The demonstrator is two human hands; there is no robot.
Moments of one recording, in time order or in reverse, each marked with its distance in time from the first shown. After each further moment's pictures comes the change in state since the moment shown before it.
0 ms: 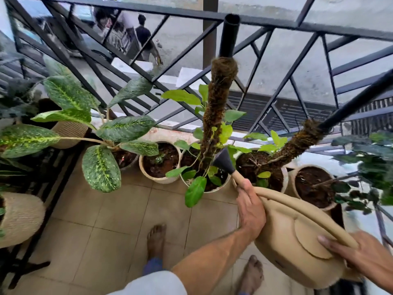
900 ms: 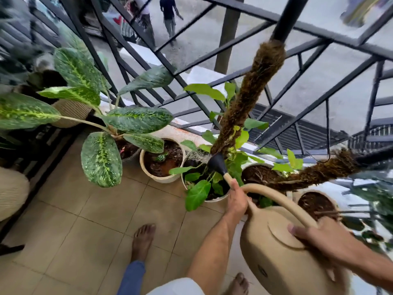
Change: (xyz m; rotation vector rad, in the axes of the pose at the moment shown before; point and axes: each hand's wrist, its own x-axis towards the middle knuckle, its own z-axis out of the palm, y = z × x) left_hand 0.154 -0.089 0.041 -0.617 -0.128 -0.560; right_hand 0.038 -0.144 0.029 -0.240 0.014 -0.047
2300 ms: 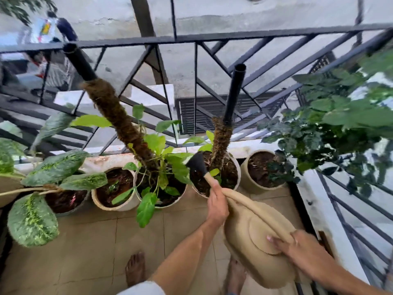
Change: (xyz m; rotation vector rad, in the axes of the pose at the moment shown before) left_hand -0.149 -0.030 0.089 0.759 -0.105 0.348; right_hand -0.063 0.200 0.042 0.586 0.029 0.136
